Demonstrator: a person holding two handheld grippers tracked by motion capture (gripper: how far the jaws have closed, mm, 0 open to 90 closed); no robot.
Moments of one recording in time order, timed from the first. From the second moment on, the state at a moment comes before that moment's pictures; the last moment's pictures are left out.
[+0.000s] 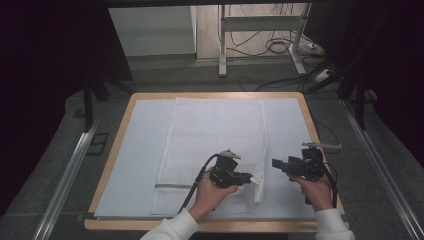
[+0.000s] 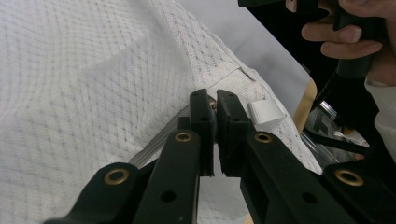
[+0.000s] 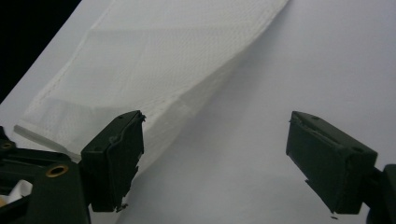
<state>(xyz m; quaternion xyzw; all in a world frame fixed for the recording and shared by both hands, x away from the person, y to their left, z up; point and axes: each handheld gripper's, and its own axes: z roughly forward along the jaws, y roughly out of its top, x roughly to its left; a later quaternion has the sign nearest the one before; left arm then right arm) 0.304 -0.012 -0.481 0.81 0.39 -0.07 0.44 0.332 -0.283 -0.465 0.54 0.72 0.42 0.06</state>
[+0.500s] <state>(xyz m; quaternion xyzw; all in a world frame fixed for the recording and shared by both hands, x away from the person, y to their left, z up) 0.304 -0.013 -0.485 0.81 0.39 -0.07 0.44 0.336 -0.254 -0.476 0.54 0.74 0.41 0.02</state>
